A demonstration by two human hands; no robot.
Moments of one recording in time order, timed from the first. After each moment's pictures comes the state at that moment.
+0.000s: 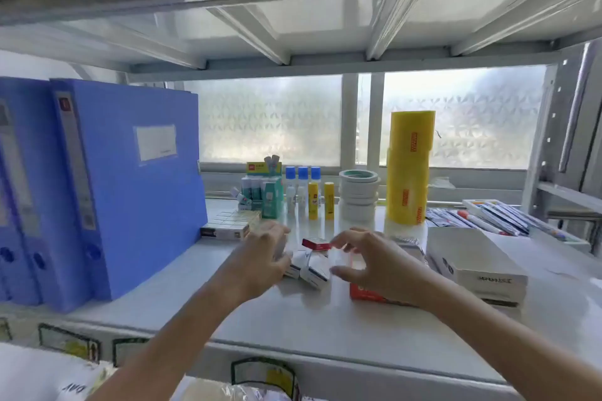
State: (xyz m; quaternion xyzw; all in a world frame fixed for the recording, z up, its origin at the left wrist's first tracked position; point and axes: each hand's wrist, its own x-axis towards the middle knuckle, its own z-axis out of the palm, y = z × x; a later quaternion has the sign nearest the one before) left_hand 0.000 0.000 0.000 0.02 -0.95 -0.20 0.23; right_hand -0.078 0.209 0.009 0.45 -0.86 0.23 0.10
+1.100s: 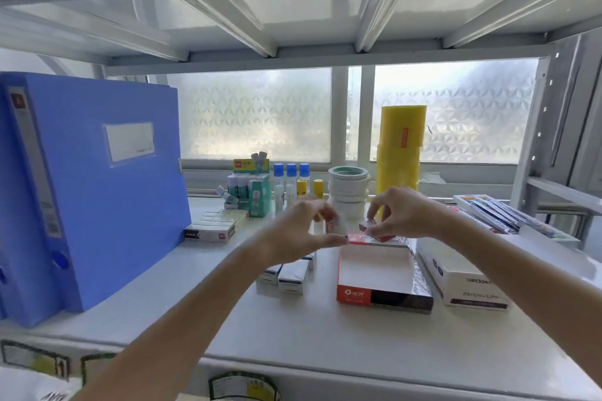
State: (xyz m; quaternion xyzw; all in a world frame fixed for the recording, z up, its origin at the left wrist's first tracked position) left_hand -0.042 0.051 0.049 -0.12 -0.95 -0.23 0.17; right_hand -0.155 0.242 0.063 0.33 -0.92 0.17 0.07
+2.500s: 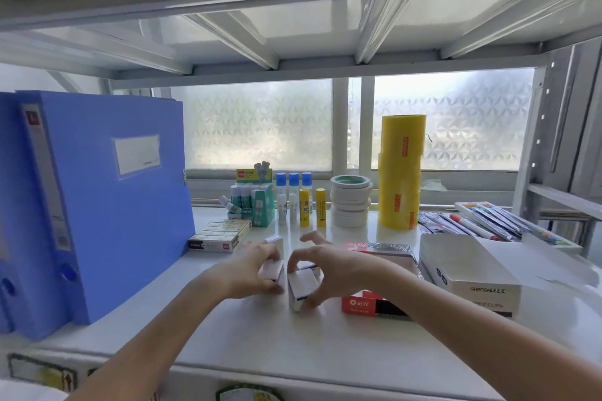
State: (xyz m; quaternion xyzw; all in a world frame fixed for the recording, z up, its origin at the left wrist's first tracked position) left_hand -0.033 -0.026 0.006 0.00 -0.99 -0.13 0.07; right_hand -0.095 0.159 0.024 0.48 -0.86 0.14 -0.08
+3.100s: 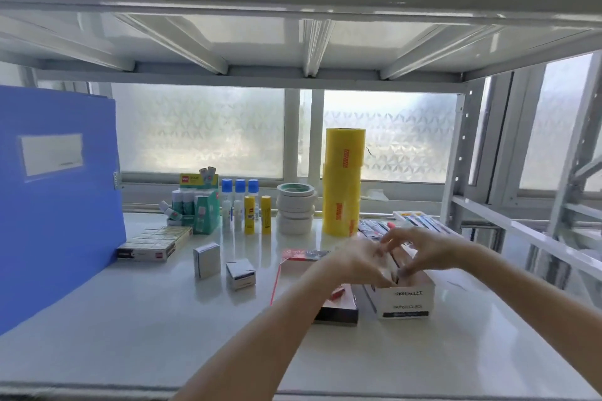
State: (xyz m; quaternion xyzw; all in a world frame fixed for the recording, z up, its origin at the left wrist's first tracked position) left_hand -0.122 0.212 0.030 -0.16 -0.95 -0.28 0.03; right_hand -0.194 0.385 0.043 0.28 -0.94 0.16 -0.06
